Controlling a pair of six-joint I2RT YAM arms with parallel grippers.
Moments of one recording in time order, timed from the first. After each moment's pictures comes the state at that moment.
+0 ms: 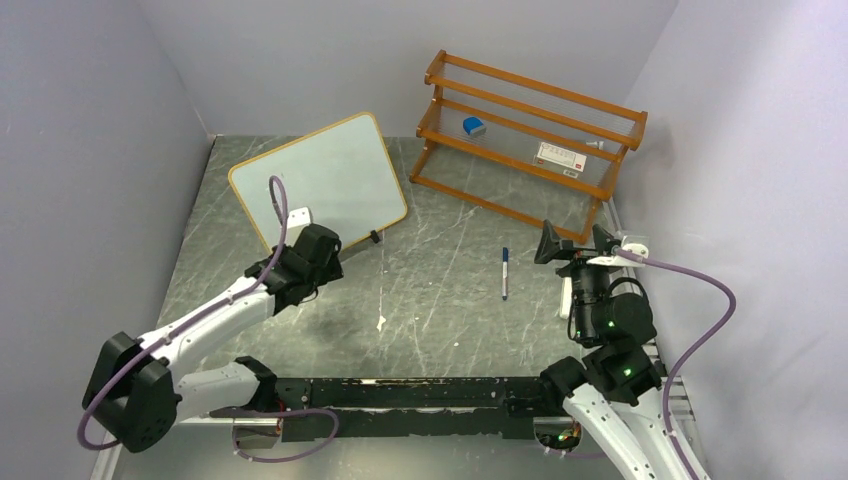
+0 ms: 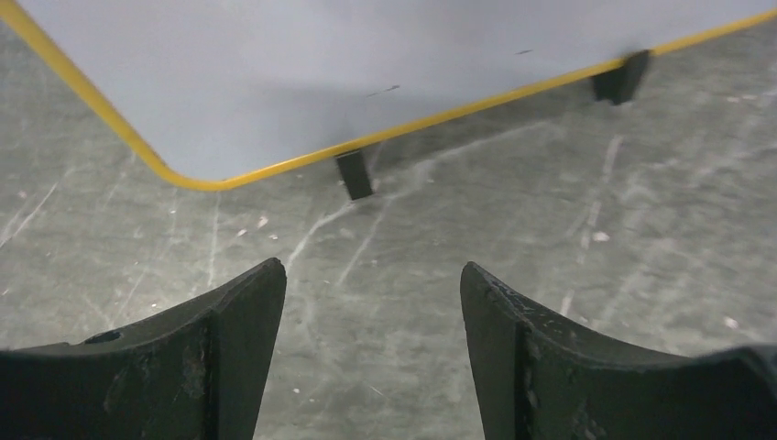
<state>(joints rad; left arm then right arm) -0.60 1.10 0.69 -0.46 -0.51 -0.72 0.49 0.28 0.58 -0.05 0.50 -0.01</state>
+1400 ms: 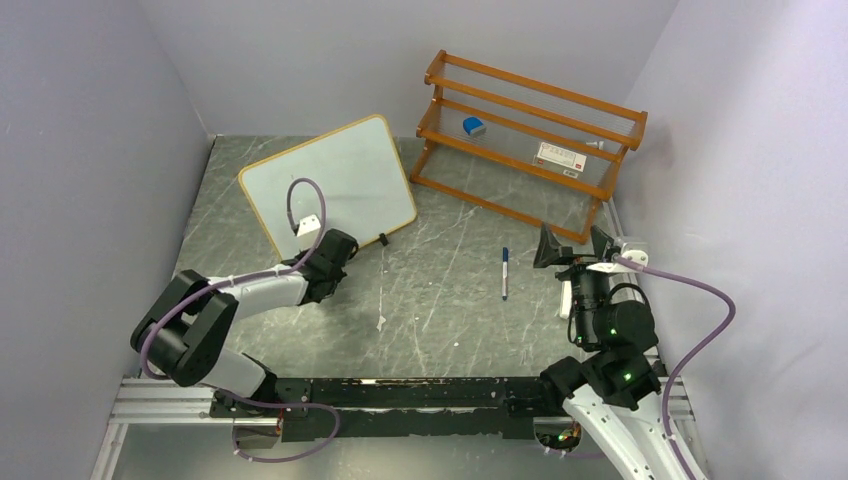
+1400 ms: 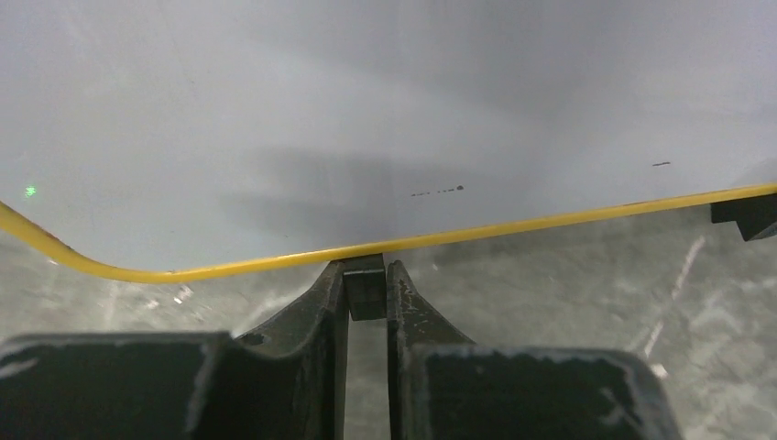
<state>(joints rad) -0.56 1.47 0.61 -0.10 -0.61 -0.84 0.50 0.24 0.55 -0.03 0.46 -0.02</state>
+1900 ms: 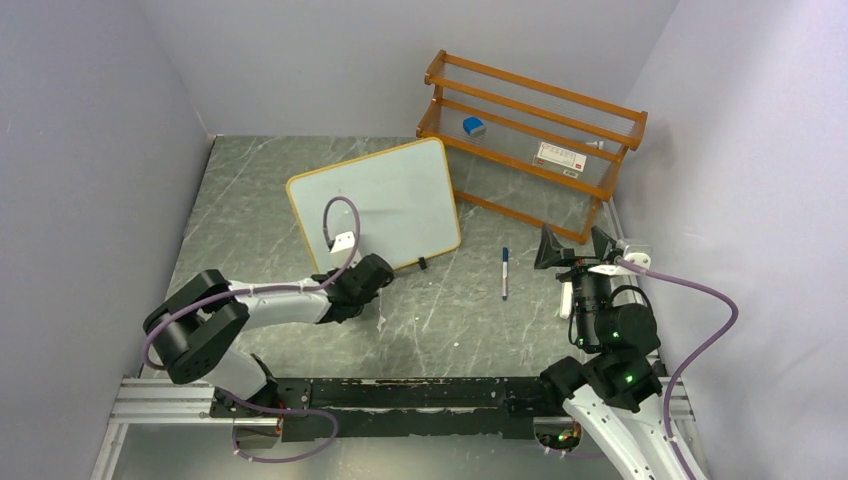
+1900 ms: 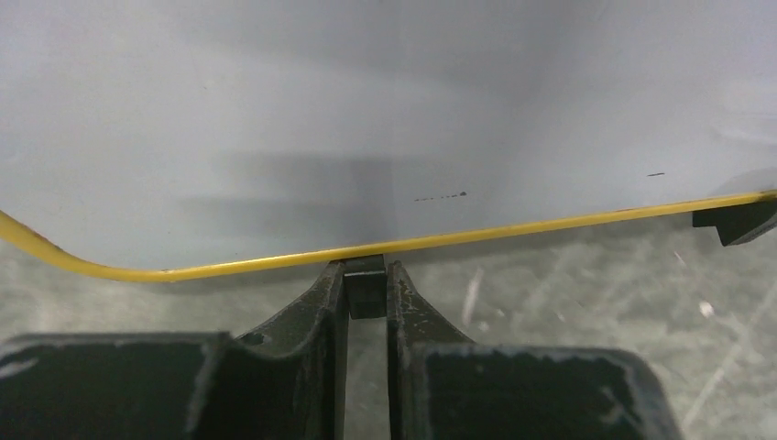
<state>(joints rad) -0.86 1.49 0.62 -0.12 -0.63 -1.01 0.51 0.22 0.55 -0.03 0.46 -0.02</state>
